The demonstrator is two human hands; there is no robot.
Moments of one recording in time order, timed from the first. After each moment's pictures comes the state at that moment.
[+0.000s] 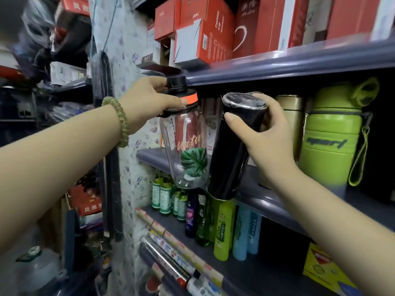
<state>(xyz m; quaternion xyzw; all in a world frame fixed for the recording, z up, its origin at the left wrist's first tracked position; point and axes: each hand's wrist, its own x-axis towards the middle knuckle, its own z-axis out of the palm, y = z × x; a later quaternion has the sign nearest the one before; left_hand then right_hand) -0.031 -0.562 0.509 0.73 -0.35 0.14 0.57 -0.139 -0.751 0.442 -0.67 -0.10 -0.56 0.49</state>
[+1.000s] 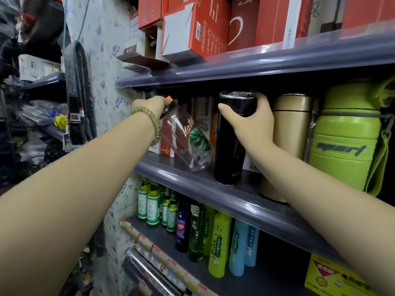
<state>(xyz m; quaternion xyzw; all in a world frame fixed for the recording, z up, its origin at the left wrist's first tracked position) 0.095 -0.632 0.501 0.63 -0.10 0.06 0.77 -0.052 -0.790 0.466 -0.69 0.02 -0.59 0.43</state>
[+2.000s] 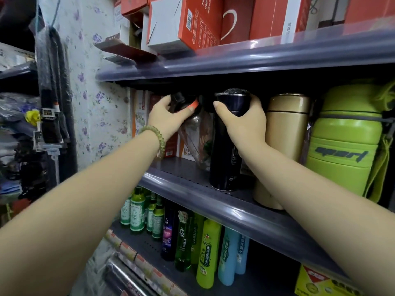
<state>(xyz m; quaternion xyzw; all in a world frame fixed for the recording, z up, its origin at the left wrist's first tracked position) 0.087 -0.682 0.469 0.66 -0.32 0.13 0.67 -0.034 -0.800 0.470 -0.69 0.09 -0.58 0.41</state>
